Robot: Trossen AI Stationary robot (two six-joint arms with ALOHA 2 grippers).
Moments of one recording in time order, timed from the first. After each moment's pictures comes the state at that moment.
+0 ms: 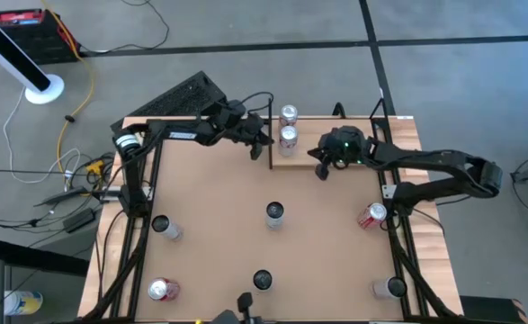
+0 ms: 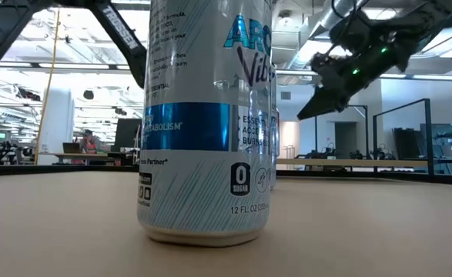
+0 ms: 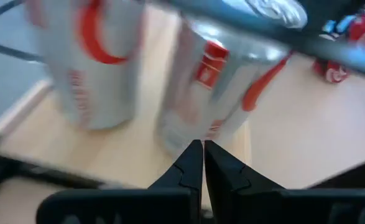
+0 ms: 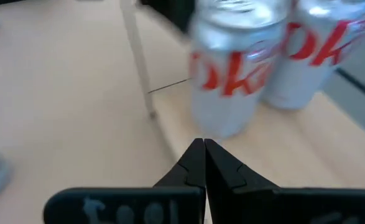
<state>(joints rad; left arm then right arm) 0.63 1.90 1.13 0.35 0.48 -0.02 -0.46 1.13 0.59 0.00 -0.05 -0.02</state>
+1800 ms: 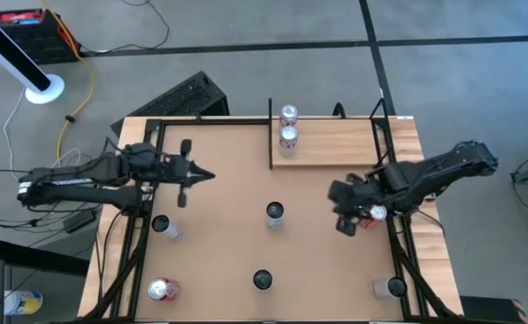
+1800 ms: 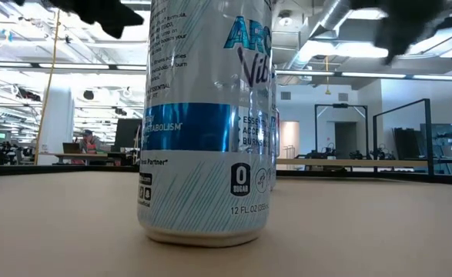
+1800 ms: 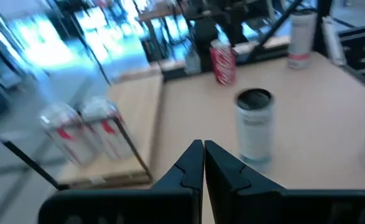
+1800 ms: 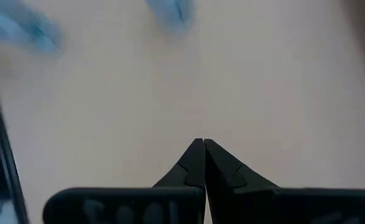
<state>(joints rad) 0.15 0.68 0.62 -0.09 0.05 0.25 0.30 1.17 1.10 -1.10 0.10 0.66</state>
